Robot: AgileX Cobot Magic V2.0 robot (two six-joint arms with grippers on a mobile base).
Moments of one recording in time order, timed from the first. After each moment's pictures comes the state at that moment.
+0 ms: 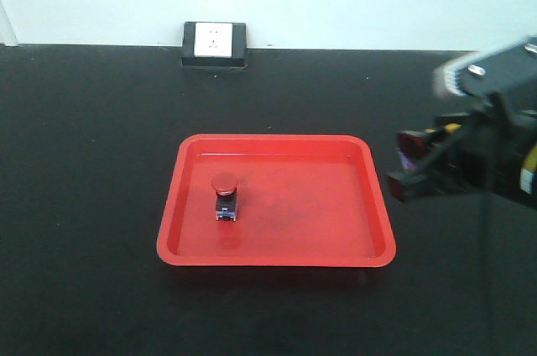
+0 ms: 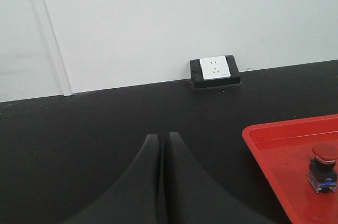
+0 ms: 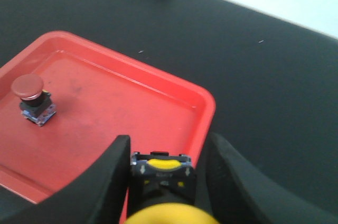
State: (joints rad) left arm -0.26 0.22 -0.45 0.55 0.46 -0.37; right arm 0.49 1.10 -0.85 -0.43 0.42 0.33
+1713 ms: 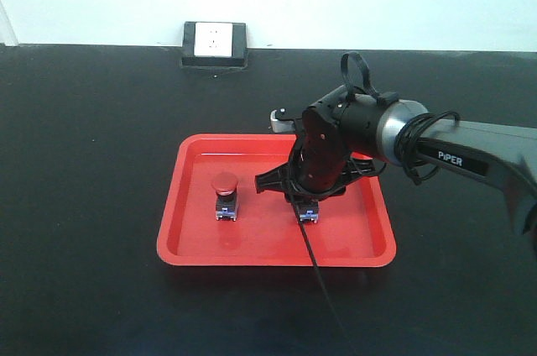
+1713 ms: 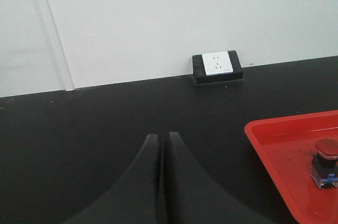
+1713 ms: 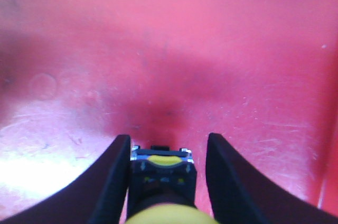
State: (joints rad) left arm -0.26 0.22 -0.45 0.55 0.48 -0.37; right arm 0.53 2.07 -1.50 -0.20 0.77 0.47
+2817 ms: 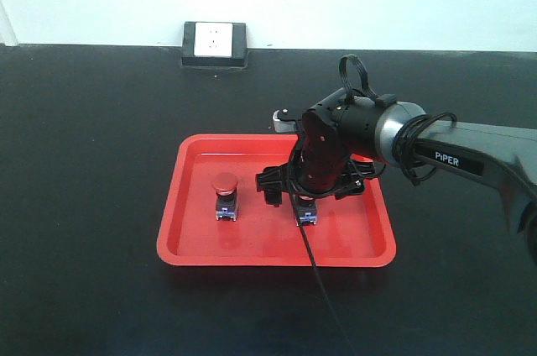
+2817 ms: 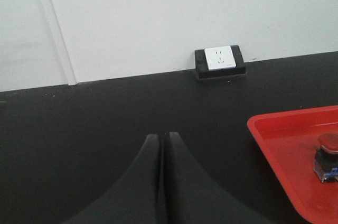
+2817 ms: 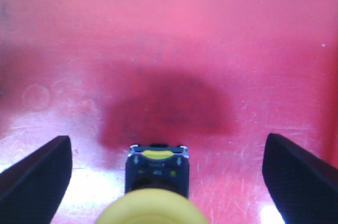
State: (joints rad) left arm -0.26 0.22 -0.45 0.55 0.51 -0.37; right arm 0.52 2.07 -1.50 -0.20 0.76 0.52
